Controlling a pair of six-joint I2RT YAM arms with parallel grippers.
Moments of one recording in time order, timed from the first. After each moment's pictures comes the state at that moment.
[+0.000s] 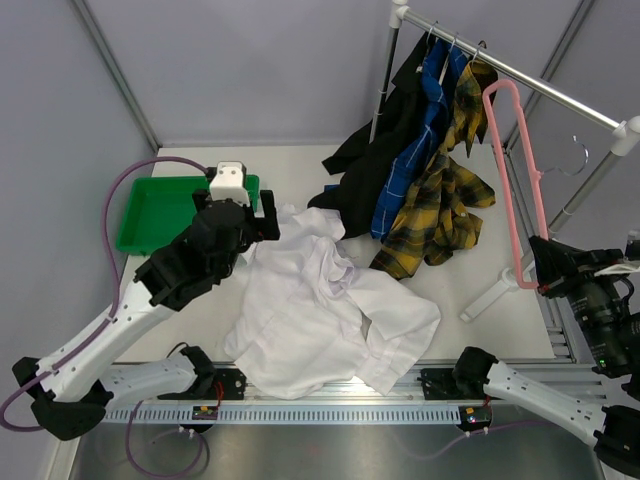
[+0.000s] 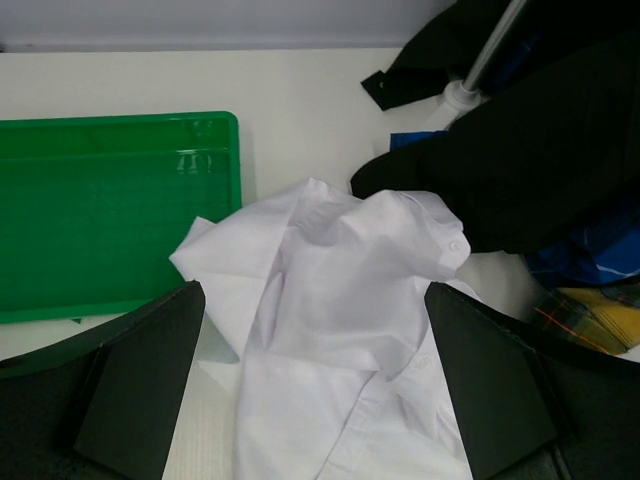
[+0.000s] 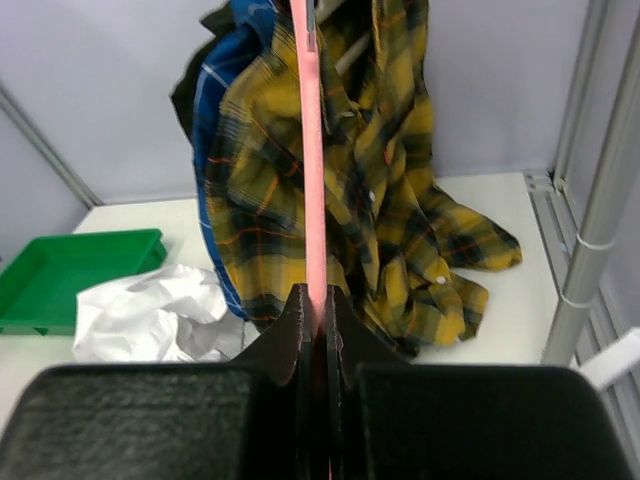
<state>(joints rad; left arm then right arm) -0.83 0.99 1.19 -0.60 -0.65 -0.35 0.96 0.39 1.35 -0.84 0.80 0.15</state>
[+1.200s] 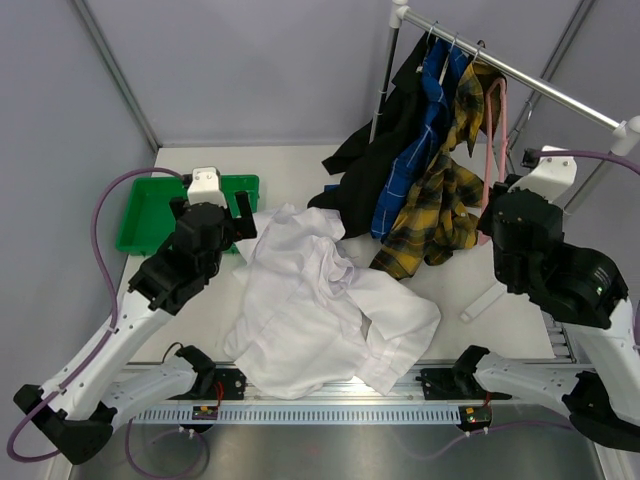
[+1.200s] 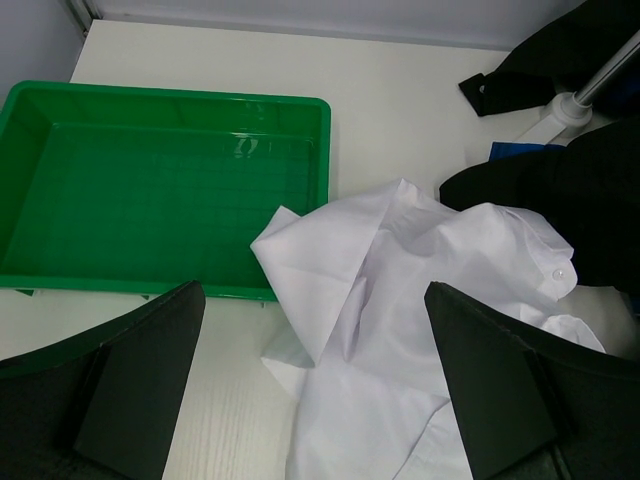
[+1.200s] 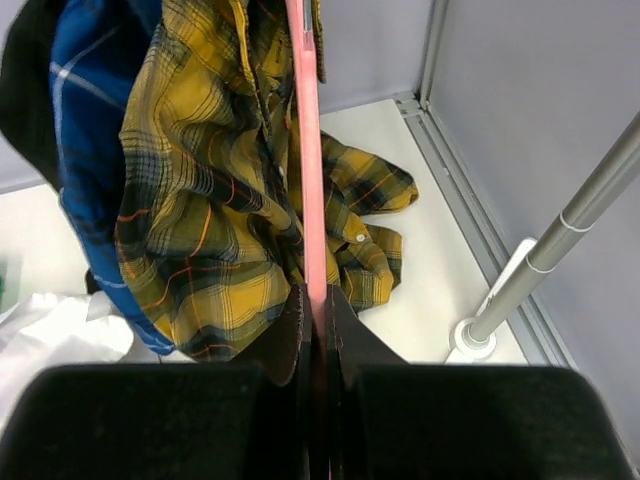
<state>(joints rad) -0.62 0.90 1.04 -0.53 -0.61 -0.30 0.83 0.95 1.62 -1.06 1.04 0.41</state>
